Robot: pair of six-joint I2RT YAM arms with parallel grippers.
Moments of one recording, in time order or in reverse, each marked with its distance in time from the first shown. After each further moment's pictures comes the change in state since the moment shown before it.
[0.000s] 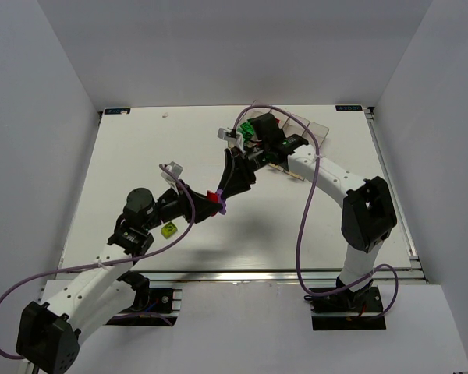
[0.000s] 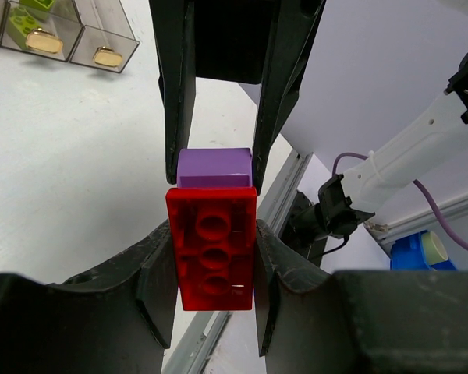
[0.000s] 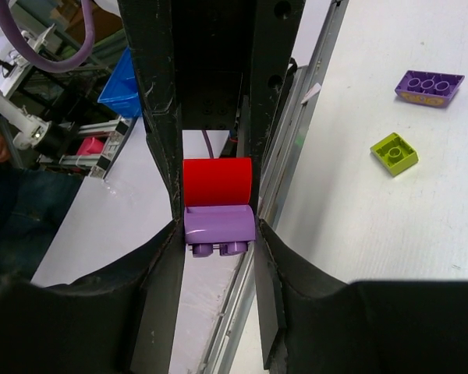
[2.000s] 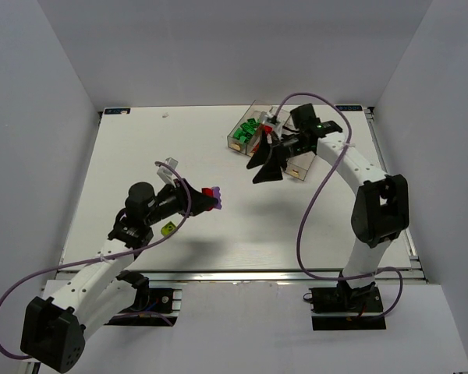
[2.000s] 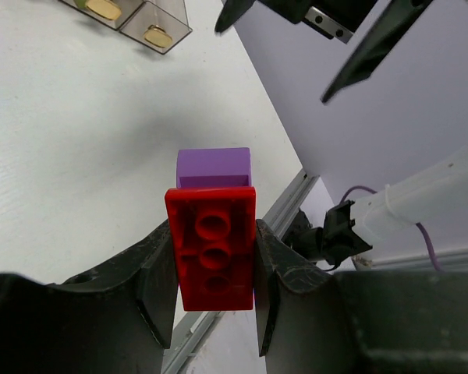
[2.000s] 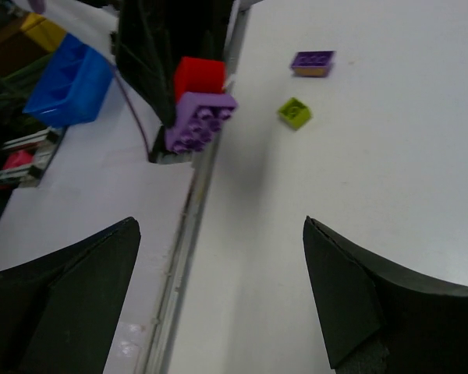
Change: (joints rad) left arm 0.055 0.050 0.029 -0.111 -0.053 -0.119; right arm -0.296 -0.017 0.016 -0.294 0.020 -0.396
